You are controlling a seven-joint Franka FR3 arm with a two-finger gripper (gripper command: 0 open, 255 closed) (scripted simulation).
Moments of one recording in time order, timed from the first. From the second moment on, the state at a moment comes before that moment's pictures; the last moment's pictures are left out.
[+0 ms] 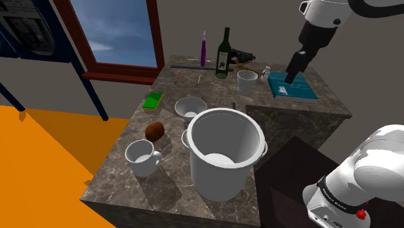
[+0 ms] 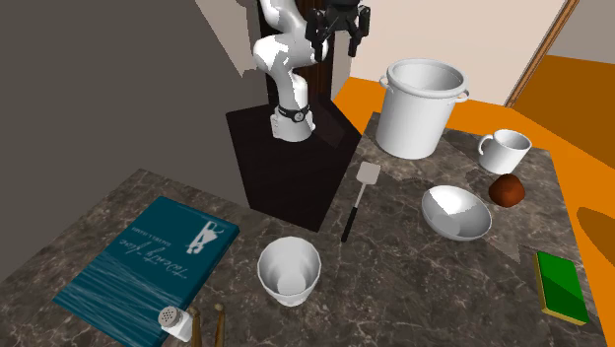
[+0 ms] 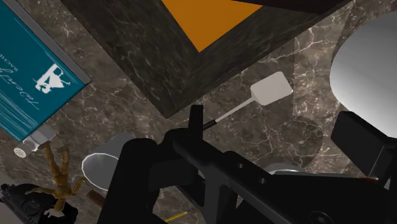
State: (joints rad) arm 0.00 -0.83 0.05 -2.40 -0.04 1.63 -0.07
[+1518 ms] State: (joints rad) arm -0.08 -0.08 -0.07 -2.12 -0.16 2.07 -0.18
